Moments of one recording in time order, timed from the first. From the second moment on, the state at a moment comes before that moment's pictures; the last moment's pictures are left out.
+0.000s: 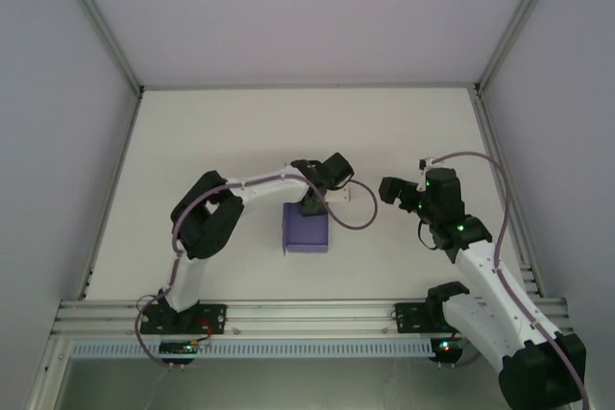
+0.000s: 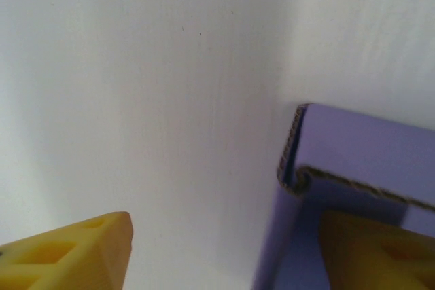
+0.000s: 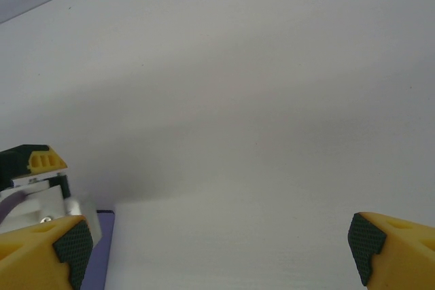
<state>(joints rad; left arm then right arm) -0.93 2.02 1.47 -0.70 -0.36 0.64 0.25 0.81 0.57 -0.36 -0.03 0.45</state>
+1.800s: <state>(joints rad) -0.34 0.87 0.70 -0.37 -0.20 -0.34 0.68 1.89 1.24 -0.48 0.12 0.10</state>
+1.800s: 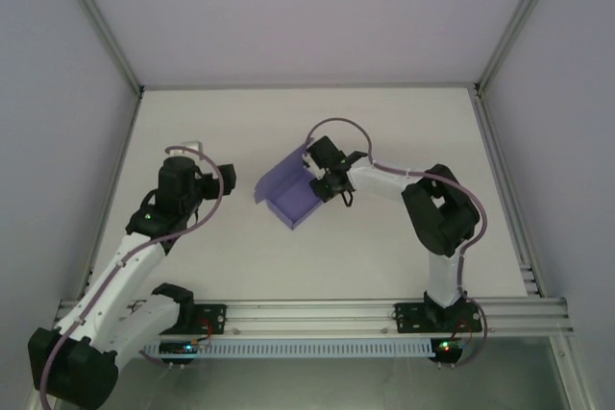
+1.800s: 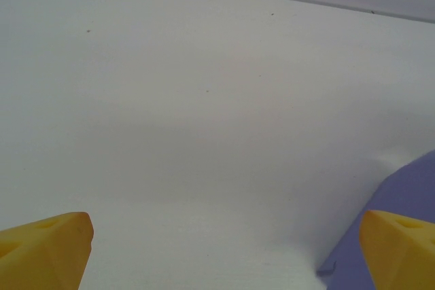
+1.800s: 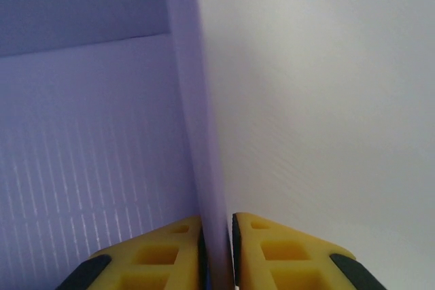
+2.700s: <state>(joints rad) -0.34 1.18 0.73 -0.18 0.31 -0.08 0.77 1.53 0.98 -0.47 0.38 0.57</state>
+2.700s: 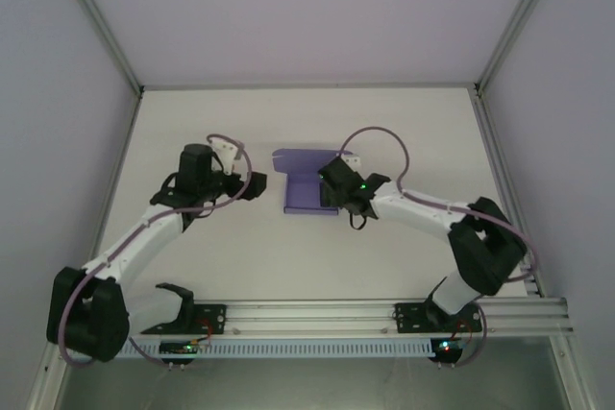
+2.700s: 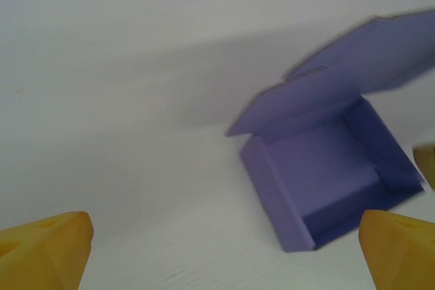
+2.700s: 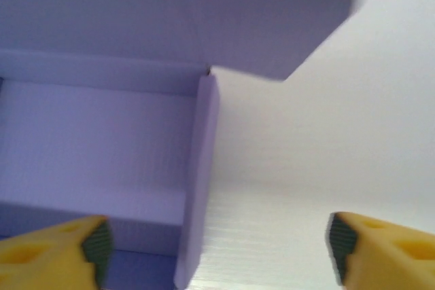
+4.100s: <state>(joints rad) -0.45 1.73 1.34 -0.60 0.32 0.39 0.44 1.67 1.27 -0.54 -0.17 -0.32</state>
